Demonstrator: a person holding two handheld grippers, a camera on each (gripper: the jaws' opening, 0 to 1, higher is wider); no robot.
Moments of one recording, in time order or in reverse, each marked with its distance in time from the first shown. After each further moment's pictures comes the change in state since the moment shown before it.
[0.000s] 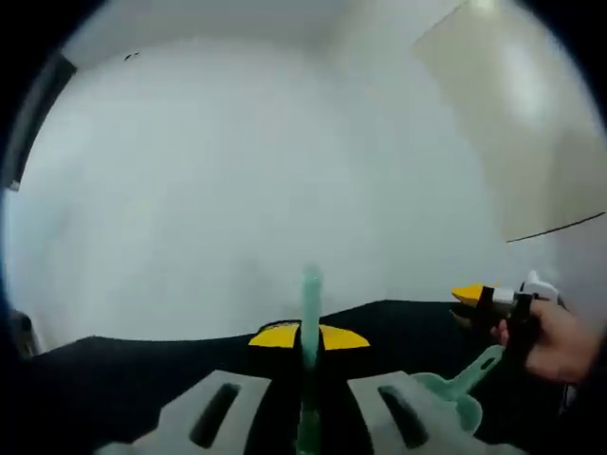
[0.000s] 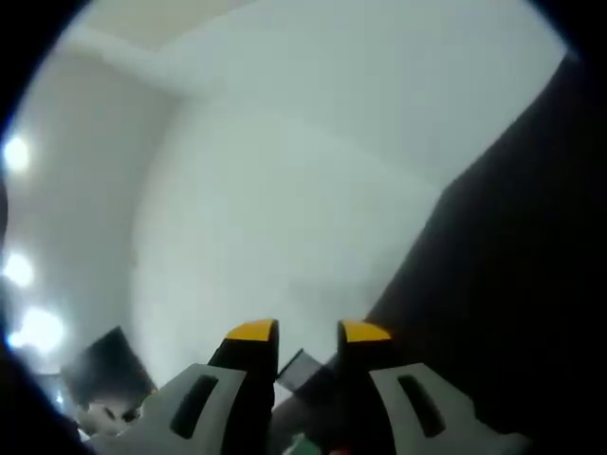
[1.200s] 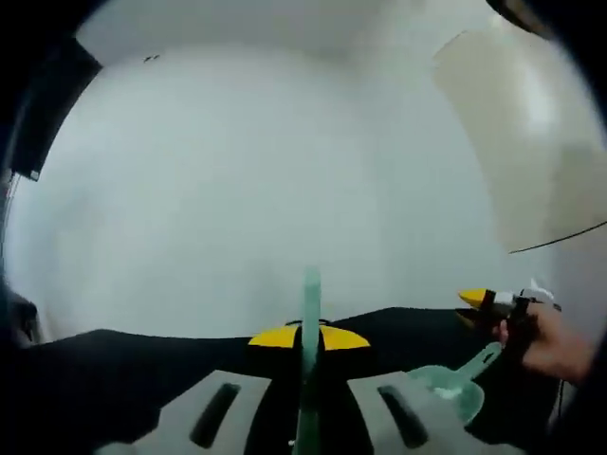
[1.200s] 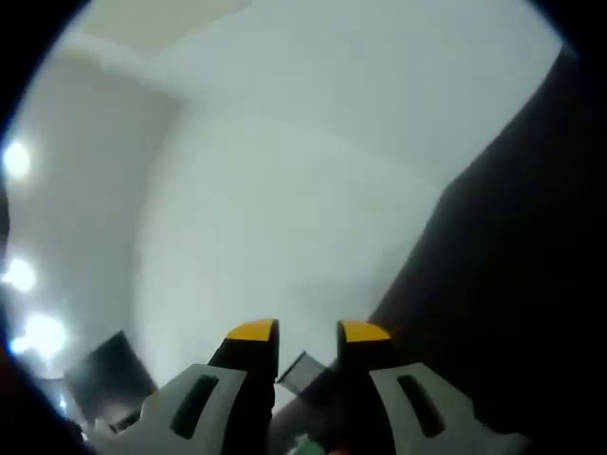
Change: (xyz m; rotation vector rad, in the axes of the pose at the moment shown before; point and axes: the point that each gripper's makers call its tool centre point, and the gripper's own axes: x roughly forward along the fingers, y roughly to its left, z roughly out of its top) left arm -0.023 0.032 -0.004 -0.033 -0.019 0.055; right arm 0.001 -0.001 0.002 0.015 -0.013 0.006
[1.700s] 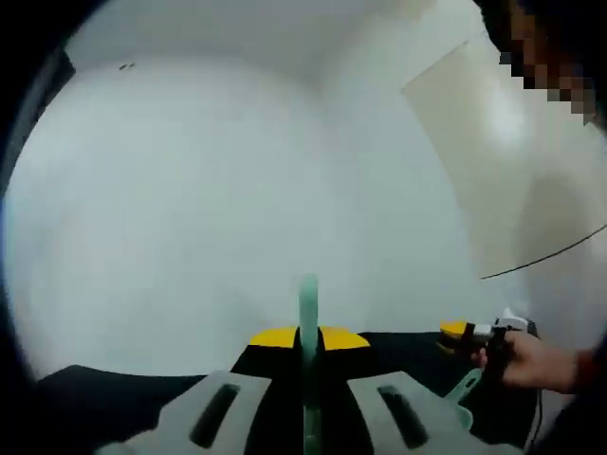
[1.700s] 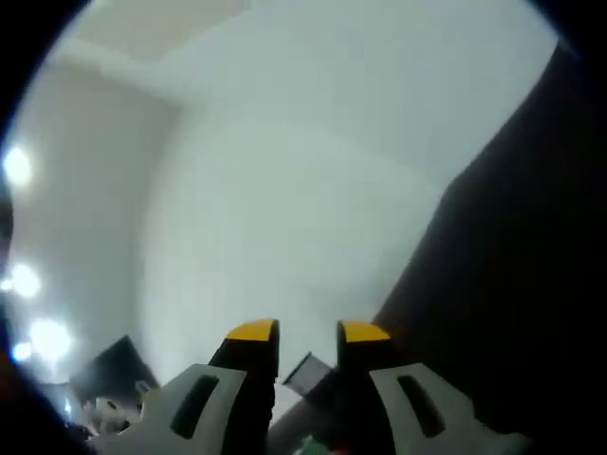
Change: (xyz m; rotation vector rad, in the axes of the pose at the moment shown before) left arm -0.006 0.030 0.067 -0.005 -0.040 -0.244; right arm -0.001 0.004 0.001 0.022 -0.008 0.021
